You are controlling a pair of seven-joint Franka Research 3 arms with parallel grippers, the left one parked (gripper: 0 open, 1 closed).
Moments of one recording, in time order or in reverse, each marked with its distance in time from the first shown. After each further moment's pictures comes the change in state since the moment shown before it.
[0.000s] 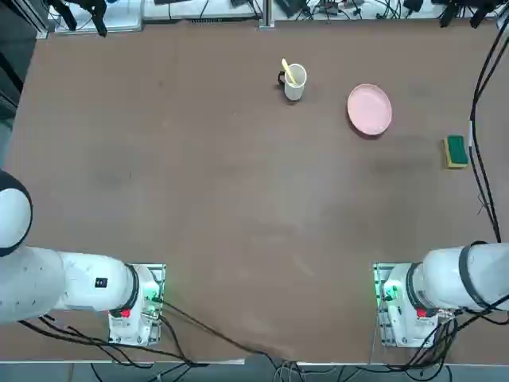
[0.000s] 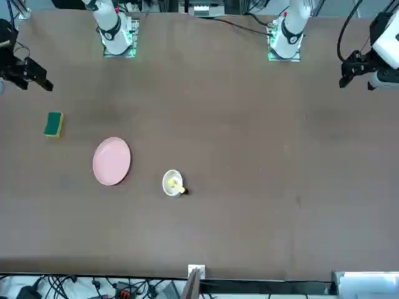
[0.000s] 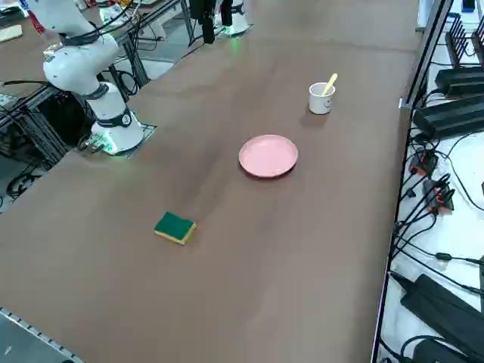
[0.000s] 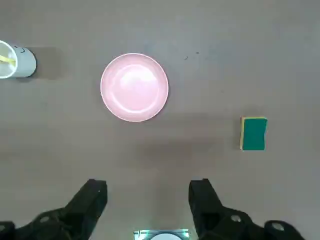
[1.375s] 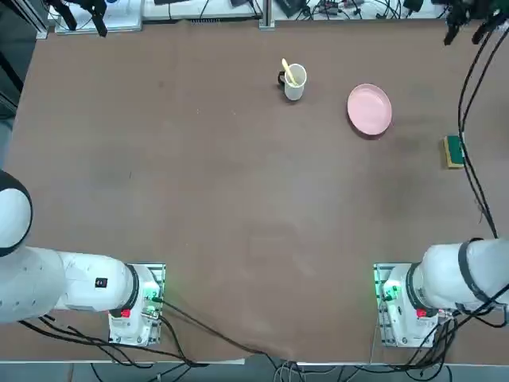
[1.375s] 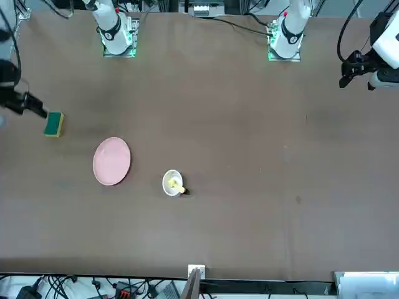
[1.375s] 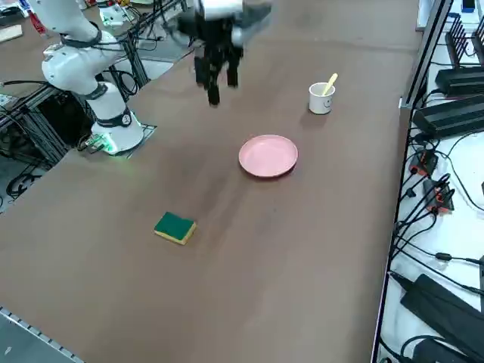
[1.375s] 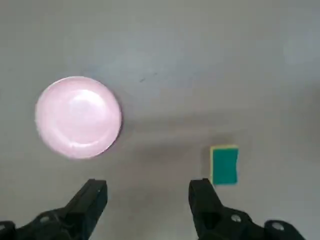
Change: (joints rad) arm -0.154 0.090 -0.009 -0.224 -0.086 0.398 -0.139
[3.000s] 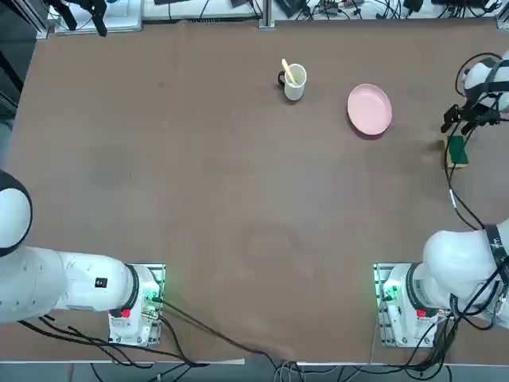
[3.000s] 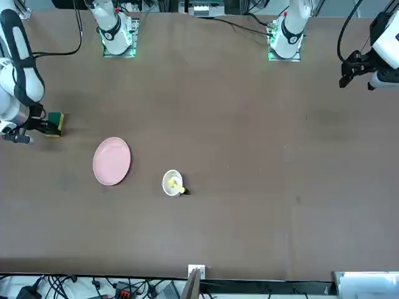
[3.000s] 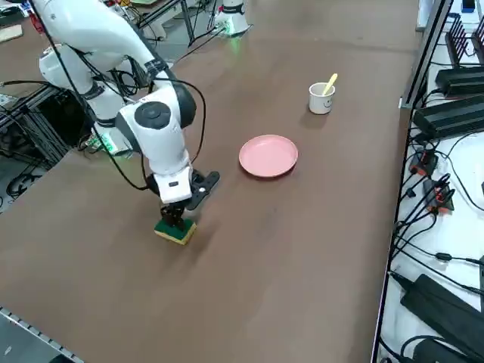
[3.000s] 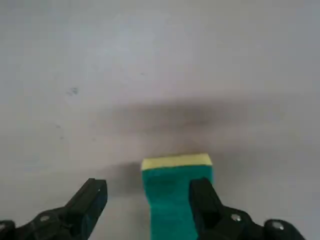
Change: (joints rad) arm -0.324 0.290 -0.004 -0.357 0.000 0.585 -0.222
